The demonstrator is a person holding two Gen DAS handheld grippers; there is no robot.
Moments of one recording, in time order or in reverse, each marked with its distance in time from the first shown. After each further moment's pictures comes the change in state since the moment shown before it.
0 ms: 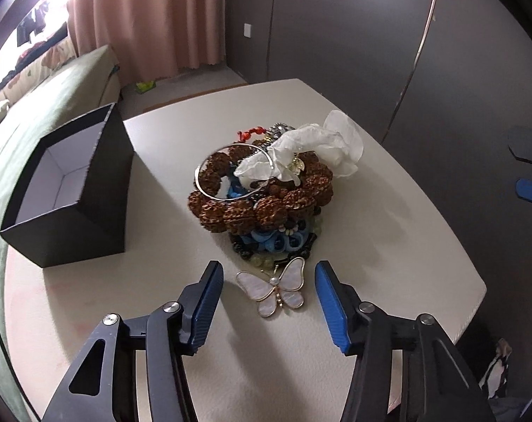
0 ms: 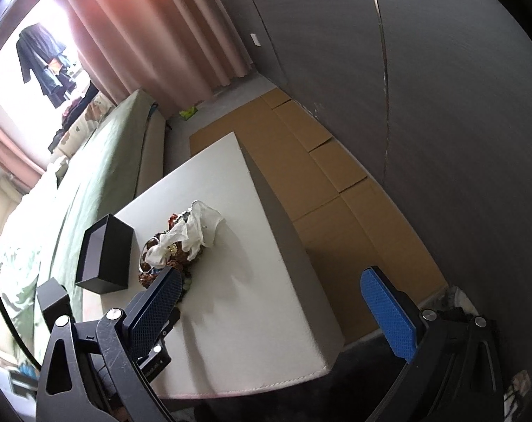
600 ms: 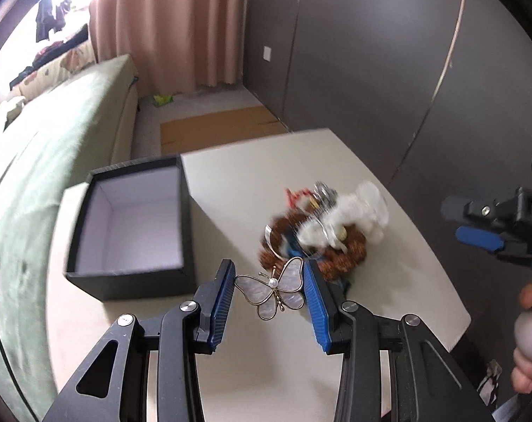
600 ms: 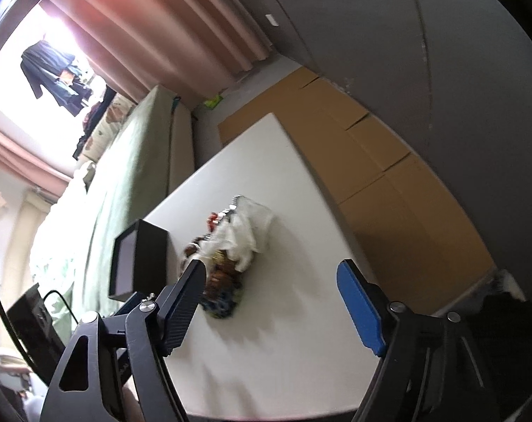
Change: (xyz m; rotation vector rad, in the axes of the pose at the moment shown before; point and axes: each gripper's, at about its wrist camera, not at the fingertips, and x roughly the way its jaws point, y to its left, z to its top) left arm -0.045 0.048 0.038 -0.060 -0.092 0.023; right arm 0.047 0.032 0.011 0.075 0.075 0.175
